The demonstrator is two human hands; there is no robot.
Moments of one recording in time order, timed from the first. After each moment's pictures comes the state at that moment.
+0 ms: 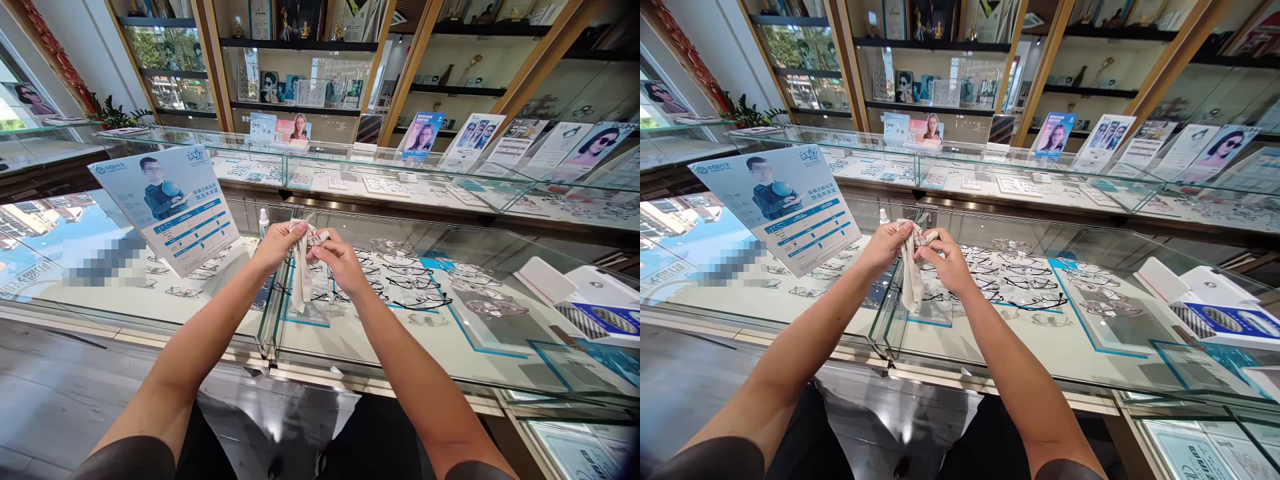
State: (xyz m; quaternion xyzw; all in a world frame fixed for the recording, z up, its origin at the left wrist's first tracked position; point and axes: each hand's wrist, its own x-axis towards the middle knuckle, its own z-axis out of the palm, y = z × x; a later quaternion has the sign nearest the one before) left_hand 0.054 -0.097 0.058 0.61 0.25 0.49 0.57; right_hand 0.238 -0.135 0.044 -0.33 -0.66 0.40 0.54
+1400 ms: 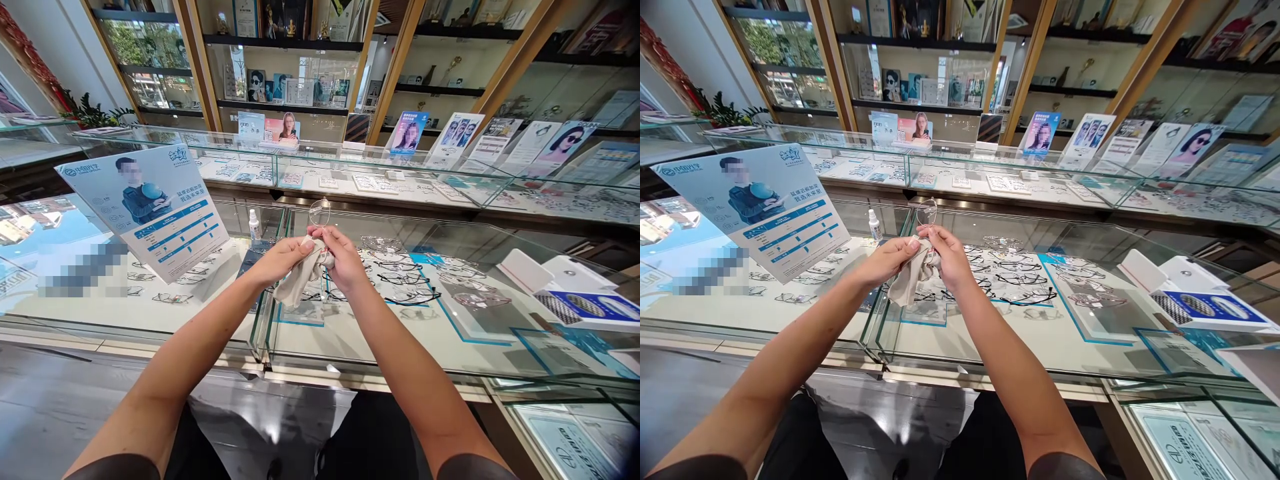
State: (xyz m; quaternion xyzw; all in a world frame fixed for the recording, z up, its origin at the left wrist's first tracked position) left_hand 0.068 -0.107 0.044 0.63 0.19 0.36 0.67; right_hand 0.239 -0.126 0.040 -0.29 -0.48 0.53 0.63
